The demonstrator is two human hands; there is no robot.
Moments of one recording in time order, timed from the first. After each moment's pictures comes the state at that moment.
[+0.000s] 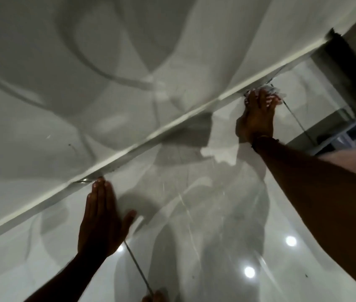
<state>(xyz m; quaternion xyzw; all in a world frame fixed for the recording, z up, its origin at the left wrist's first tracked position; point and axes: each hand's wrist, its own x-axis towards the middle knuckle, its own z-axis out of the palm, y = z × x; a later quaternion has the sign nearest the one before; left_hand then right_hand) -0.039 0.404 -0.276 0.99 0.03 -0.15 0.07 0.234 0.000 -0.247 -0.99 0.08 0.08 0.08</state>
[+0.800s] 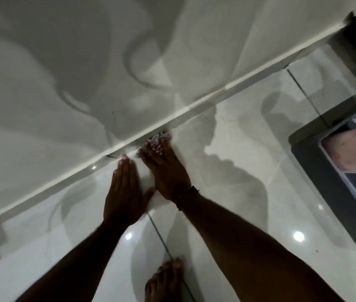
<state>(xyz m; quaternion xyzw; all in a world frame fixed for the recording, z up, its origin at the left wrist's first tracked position) -0.040 0.410 -0.261 0.98 -0.01 -0.17 0.07 0.037 0.247 -0.259 -0.93 -0.27 0.08 0.23</state>
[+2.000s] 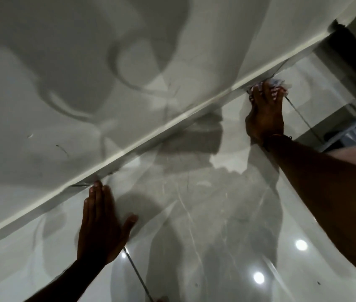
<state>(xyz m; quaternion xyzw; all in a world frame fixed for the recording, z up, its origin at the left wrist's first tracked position) -0.043 0.402 -0.283 0.98 0.06 -0.14 0.09 0.236 -0.025 -0.257 -1.00 0.02 0.02 0.09</state>
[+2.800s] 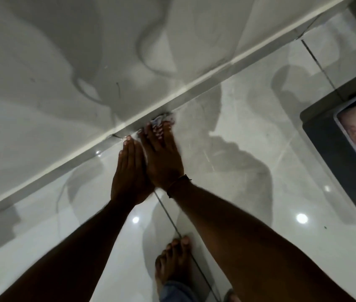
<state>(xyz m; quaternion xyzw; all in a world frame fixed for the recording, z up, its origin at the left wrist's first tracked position) -0.039 0.413 -0.258 0.98 -0.06 -0.19 0.02 0.014 0.284 -0.244 -0.94 -0.17 0.16 0.23</state>
